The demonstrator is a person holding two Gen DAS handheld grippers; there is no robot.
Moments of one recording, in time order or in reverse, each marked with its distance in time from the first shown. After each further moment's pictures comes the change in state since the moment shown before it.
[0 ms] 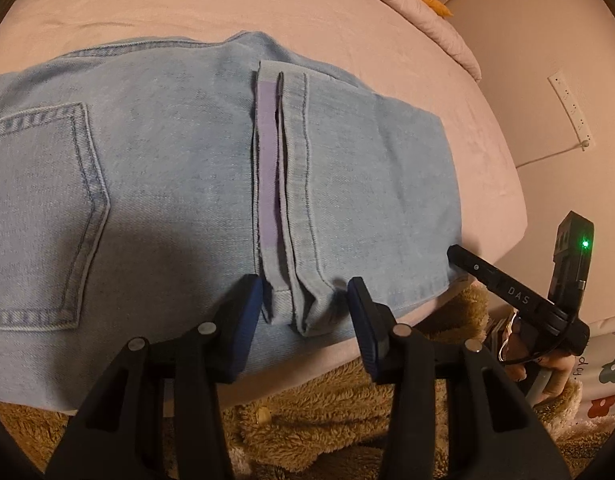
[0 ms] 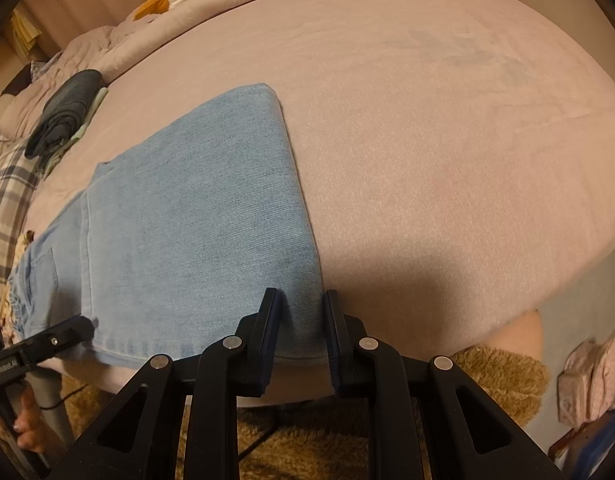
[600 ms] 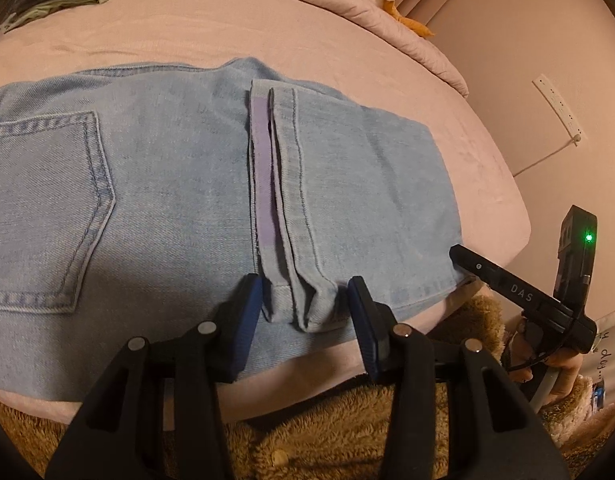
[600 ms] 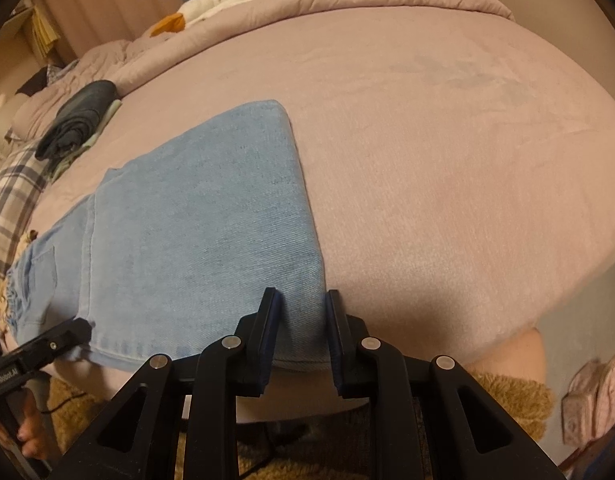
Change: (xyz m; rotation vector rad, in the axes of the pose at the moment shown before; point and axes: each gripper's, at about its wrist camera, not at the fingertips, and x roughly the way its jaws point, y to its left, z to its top) left arm -0.003 0.000 -0.026 0.067 -0.159 0.016; right arm -0.004 -0.003 -0.016 -0.034 -0.134 0.016
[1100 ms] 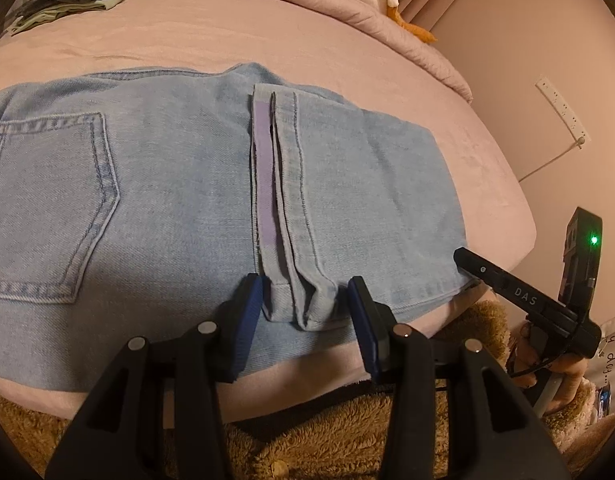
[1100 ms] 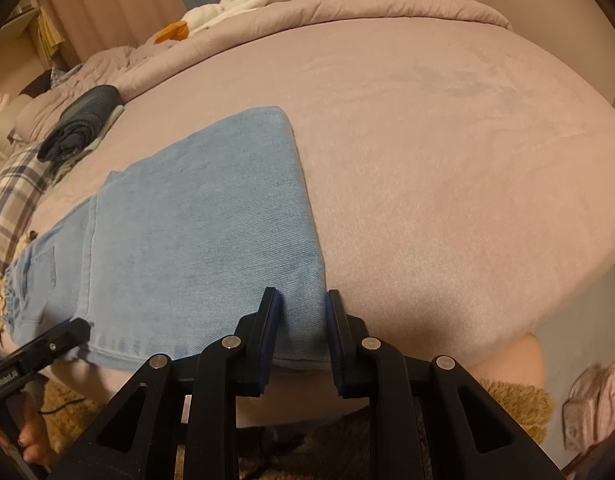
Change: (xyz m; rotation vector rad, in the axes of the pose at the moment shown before) left arm -0.004 -0.001 -0.004 -0.004 -0.011 0.033; right arm -0.005 0.001 -0.004 -0.001 -0.021 -0.005
